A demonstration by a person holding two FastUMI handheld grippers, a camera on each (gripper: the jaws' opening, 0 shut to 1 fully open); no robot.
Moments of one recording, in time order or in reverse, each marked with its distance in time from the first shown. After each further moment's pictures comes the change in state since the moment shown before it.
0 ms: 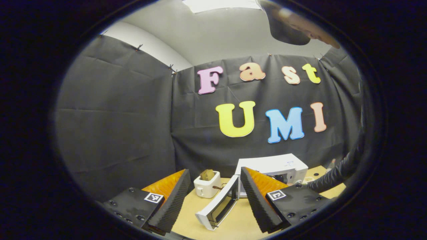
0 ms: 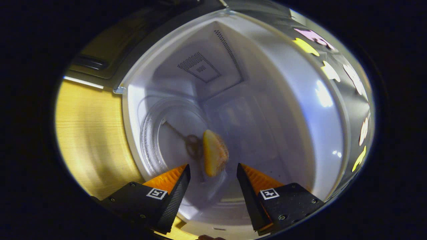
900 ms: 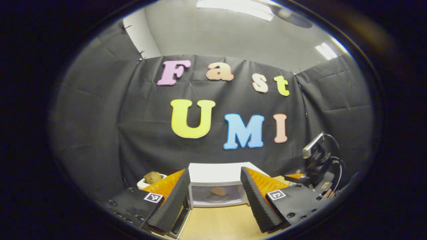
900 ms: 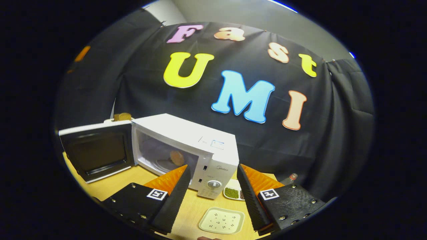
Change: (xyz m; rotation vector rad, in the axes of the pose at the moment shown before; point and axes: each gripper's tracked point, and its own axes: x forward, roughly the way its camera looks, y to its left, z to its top) left arm 0.094 -0.105 -0.024 -0.132 -0.044 -0.413; right arm -0.292 -0.135 -0.046 0.909 -0.104 -0.166
